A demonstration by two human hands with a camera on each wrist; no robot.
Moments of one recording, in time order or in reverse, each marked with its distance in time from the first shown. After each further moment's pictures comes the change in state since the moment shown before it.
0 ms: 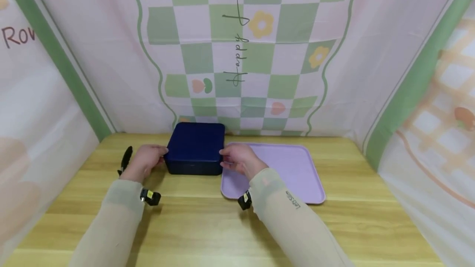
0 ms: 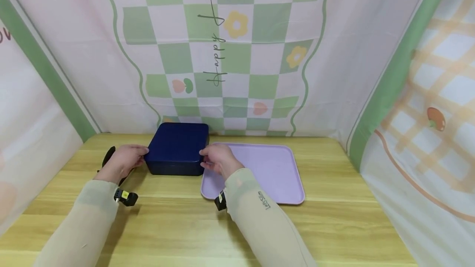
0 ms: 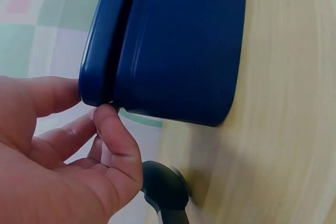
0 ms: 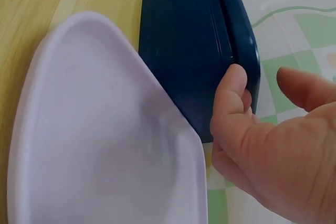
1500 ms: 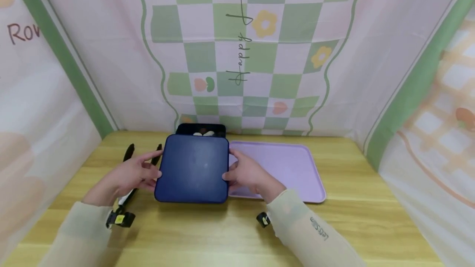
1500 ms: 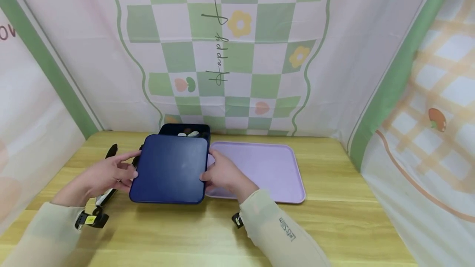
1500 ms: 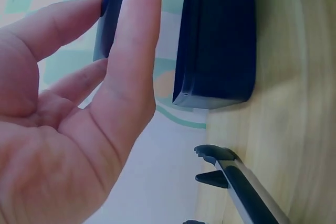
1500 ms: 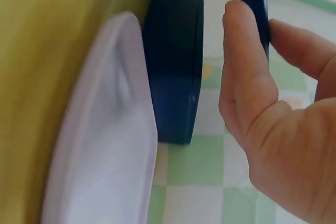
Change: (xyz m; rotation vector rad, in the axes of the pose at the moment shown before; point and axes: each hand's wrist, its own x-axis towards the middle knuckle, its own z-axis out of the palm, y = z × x) left_hand -0.075 -0.001 -0.036 -0.151 -0.413 0.051; right_hand -0.061 0.017 -0.016 -0.454 -0.249 -0.187
